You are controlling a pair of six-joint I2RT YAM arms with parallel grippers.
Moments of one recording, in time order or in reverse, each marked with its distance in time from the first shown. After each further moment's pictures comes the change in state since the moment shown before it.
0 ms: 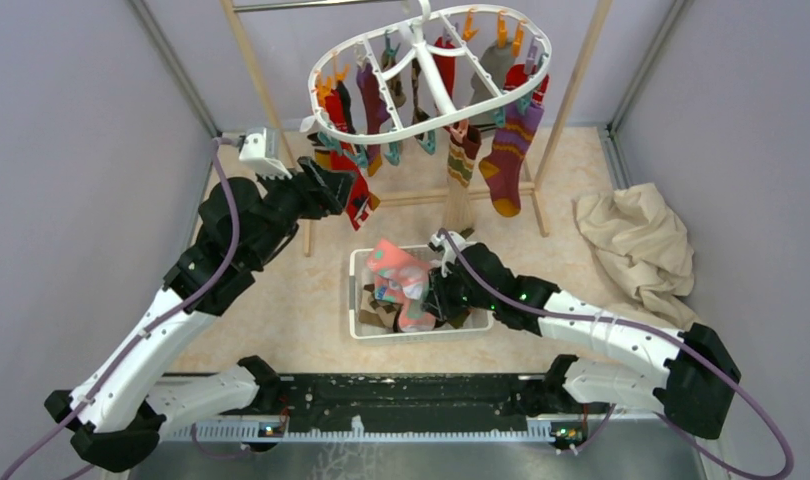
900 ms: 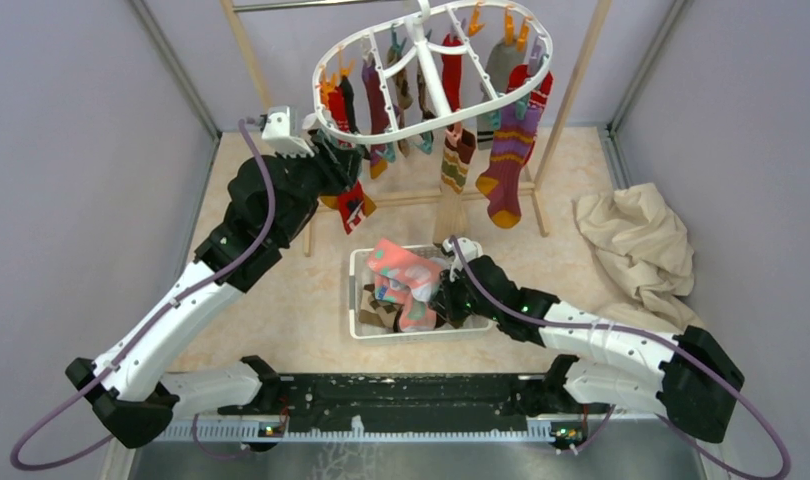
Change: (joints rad) left arm 0.000 0.146 0.059 0.136 -0.053 0.054; right arm 0.000 -0.042 -0.145 0.122 0.110 0.052
